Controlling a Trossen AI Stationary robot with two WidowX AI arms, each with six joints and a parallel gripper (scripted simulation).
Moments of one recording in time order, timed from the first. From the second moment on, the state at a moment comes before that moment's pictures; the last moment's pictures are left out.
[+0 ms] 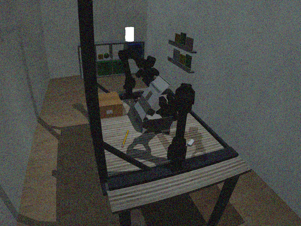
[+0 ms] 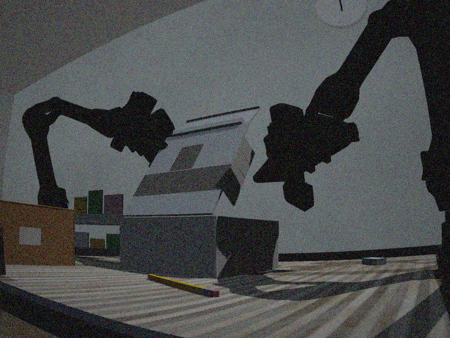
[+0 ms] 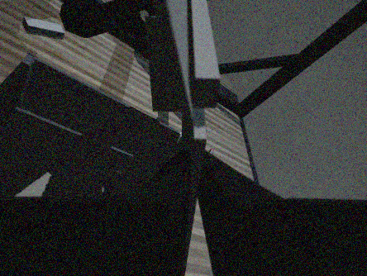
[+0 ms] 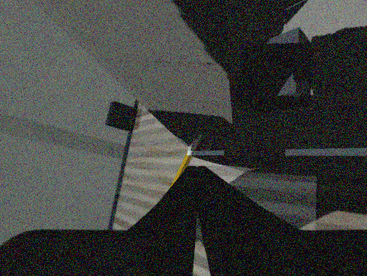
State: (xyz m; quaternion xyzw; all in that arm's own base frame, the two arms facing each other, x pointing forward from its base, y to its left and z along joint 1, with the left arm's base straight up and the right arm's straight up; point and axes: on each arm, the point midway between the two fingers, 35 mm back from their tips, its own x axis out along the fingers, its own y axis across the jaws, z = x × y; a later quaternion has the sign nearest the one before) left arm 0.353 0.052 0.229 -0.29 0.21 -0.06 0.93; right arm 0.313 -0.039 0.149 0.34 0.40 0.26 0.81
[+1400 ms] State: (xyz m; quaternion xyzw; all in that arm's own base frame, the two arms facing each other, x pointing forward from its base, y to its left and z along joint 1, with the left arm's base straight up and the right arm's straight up) left arm 0.353 0.052 0.229 -0.29 0.21 -0.06 0.93; right arm 0.338 -0.048 0.142 0.34 0.40 0.26 0.81
